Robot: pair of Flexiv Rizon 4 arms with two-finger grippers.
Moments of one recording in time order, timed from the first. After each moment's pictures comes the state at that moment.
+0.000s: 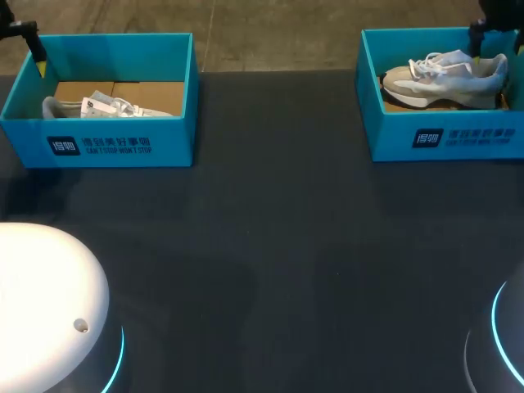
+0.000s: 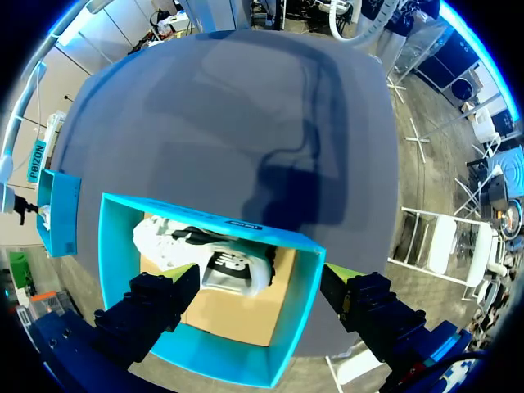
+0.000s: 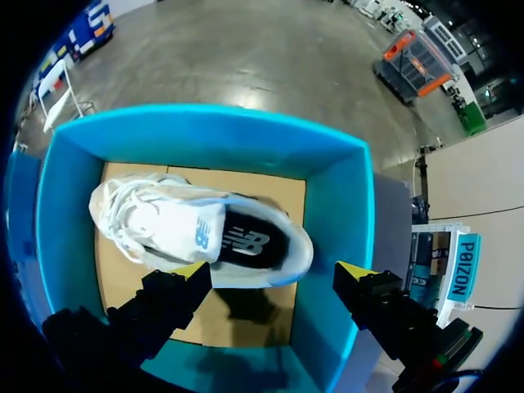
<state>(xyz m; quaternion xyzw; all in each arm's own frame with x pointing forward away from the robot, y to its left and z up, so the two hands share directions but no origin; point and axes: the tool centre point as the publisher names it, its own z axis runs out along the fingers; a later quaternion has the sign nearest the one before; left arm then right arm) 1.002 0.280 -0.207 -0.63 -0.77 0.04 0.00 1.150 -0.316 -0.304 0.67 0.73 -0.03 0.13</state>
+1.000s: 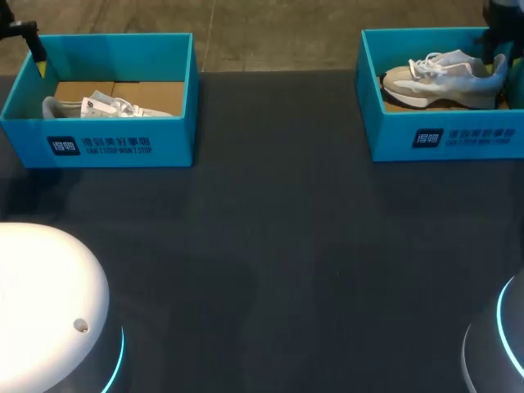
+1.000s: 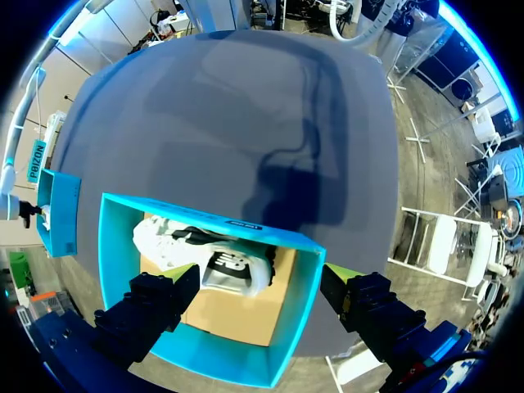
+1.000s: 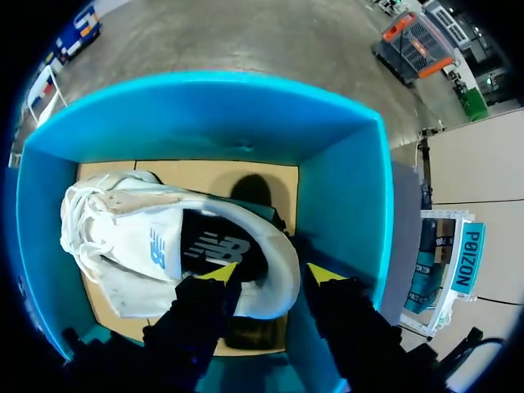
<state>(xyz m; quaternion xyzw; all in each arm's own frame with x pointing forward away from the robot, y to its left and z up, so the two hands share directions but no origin) 1.002 0.280 -0.207 -0.63 -0.77 0.04 0.00 1.157 -0.340 -0.341 0.69 0.71 -0.06 0.09</state>
